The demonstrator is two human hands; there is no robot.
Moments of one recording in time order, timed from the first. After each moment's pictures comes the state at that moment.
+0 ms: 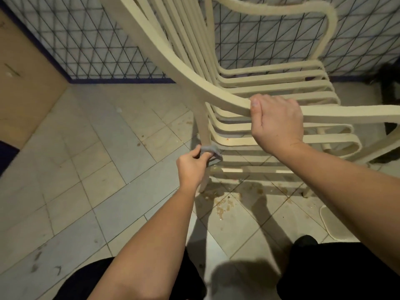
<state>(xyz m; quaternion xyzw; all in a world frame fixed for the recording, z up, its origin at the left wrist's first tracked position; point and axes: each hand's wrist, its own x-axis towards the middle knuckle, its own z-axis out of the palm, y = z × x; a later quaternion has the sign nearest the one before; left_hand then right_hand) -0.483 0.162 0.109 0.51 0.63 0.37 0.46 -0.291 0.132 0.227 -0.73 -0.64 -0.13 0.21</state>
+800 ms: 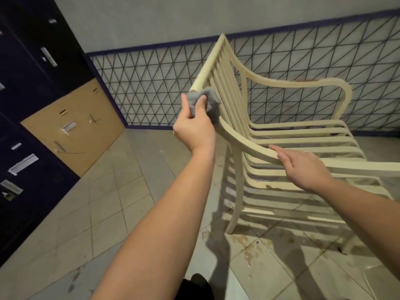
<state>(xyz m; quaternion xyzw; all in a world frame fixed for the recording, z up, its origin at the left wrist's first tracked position) -0.505 0.195 0.362 0.38 0.49 0.73 0.27 -0.276 0.124 0.257 -0.72 -0.68 0.07 0.13</state>
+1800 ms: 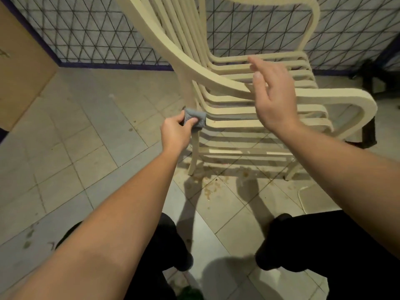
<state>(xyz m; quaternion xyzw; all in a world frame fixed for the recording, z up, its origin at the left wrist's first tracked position) -0.490 0.162 0.165 0.61 0.61 0.36 0.37 -0.270 0.097 0.254 -0.65 -0.63 0.01 0.43</state>
